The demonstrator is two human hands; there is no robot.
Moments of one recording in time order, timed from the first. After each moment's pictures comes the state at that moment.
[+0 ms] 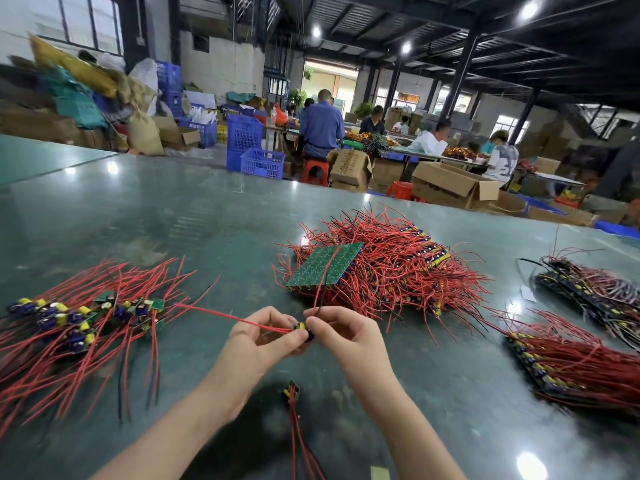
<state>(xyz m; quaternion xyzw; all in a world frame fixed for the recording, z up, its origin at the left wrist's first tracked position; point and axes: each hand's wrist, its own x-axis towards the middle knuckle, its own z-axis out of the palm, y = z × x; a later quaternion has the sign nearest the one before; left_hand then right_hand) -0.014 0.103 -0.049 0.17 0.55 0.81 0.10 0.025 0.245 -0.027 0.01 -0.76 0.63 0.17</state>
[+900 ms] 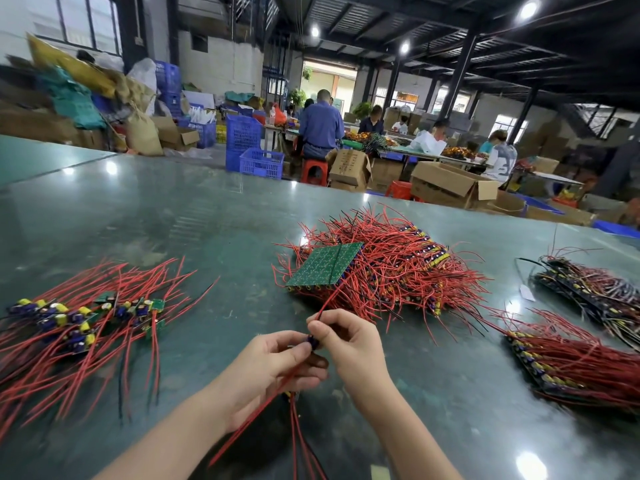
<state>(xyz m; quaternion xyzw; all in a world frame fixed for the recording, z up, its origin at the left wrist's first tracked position) -0.009 0.109 -0.049 0.10 0.51 0.79 0.31 0.022 0.244 -0.037 0.00 -0.76 0.62 0.21</state>
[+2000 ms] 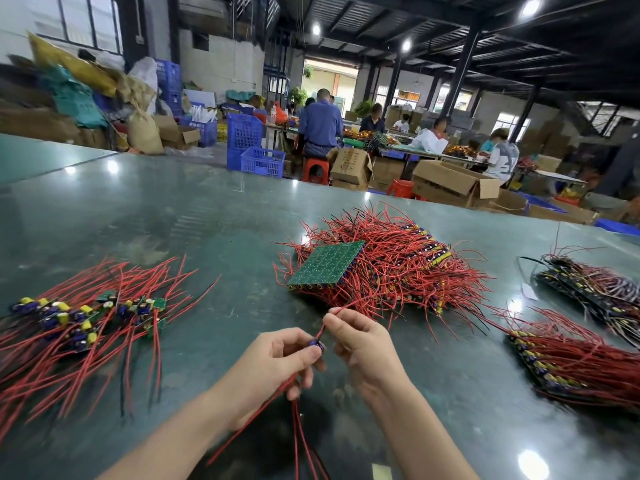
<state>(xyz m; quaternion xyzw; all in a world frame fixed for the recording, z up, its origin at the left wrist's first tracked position) -0.001 0.109 -0.044 0.22 0.61 0.73 0.22 0.015 0.255 -0.039 -0.12 -0.61 0.77 0.13</state>
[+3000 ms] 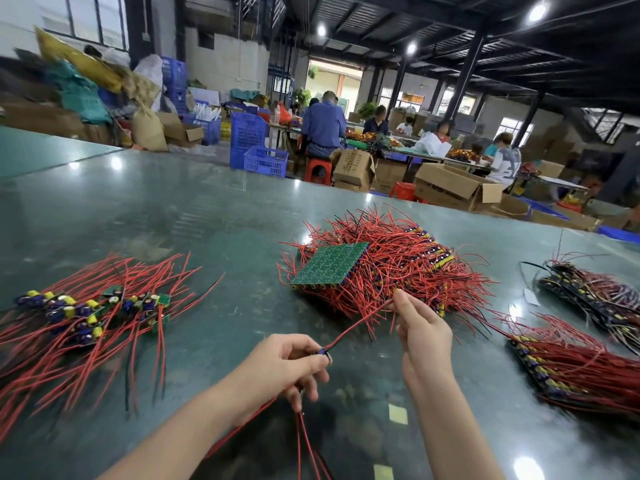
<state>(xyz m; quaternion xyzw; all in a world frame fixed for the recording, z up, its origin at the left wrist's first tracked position) -0.007 0.106 -0.048 0.21 0.65 0.68 0.27 0.013 0.311 -0.030 -0.22 -0.55 0.74 0.32</state>
